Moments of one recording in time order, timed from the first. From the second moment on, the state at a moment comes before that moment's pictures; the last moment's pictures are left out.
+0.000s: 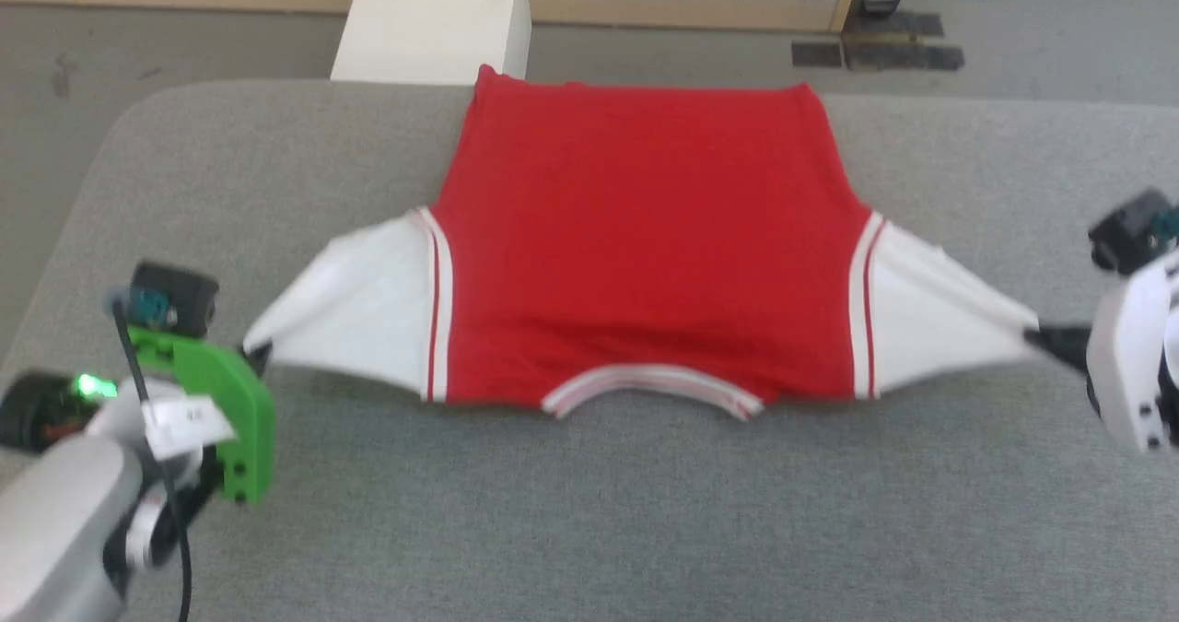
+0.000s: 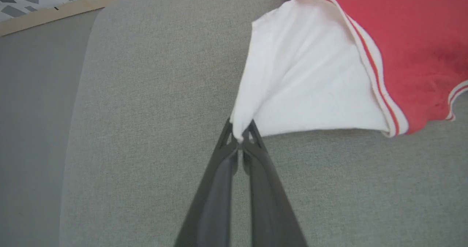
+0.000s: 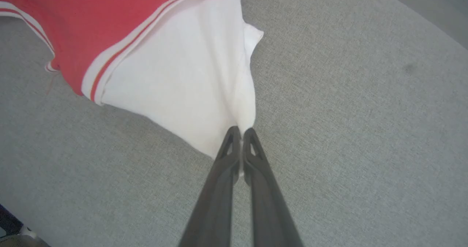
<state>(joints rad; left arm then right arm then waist) -0.46 0.83 -0.71 0.09 -0.85 0.19 0.35 -0.82 -0.93 1.09 0.40 1.10 0.13 0.39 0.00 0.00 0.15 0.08</state>
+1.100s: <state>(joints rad) -0.15 0.92 -0.76 -0.26 -0.98 0.35 0.48 -0.38 -1.06 0.73 0.17 1.05 0.13 0.59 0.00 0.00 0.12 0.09</state>
